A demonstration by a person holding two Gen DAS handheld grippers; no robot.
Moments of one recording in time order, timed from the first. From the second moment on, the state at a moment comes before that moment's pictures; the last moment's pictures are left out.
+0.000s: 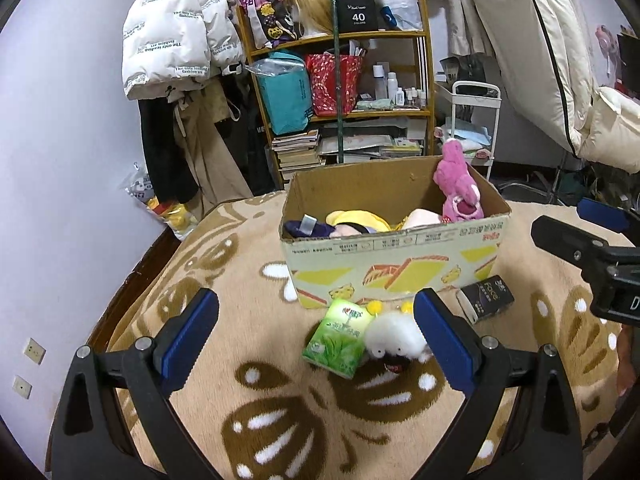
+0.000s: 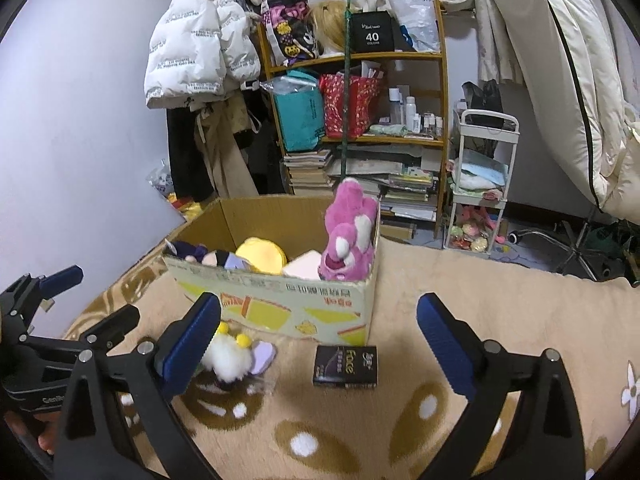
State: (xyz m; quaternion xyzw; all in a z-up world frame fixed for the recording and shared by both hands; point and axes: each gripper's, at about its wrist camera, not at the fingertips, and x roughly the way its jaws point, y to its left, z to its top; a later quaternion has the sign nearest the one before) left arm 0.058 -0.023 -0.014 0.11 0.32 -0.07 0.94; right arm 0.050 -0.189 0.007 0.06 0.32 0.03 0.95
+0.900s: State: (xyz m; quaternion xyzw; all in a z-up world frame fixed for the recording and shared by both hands) left arm 0.093 -0.041 -0.052 0.10 0.38 -0.08 0.92; right arm 0.083 -0.195 -0.031 0.07 0.36 0.02 0.93
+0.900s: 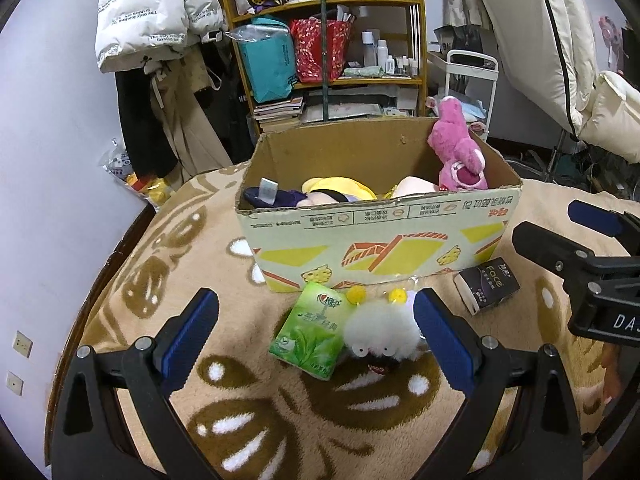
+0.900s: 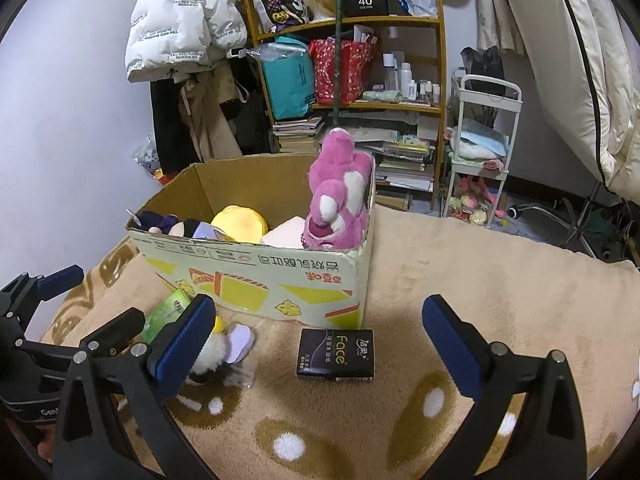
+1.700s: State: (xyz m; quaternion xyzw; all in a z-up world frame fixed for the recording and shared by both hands) left arm 0.113 -0.075 -0.100 0.15 0.43 -0.11 0.88; right arm 0.117 -0.204 -0.074 0.08 0.42 0.01 0.90
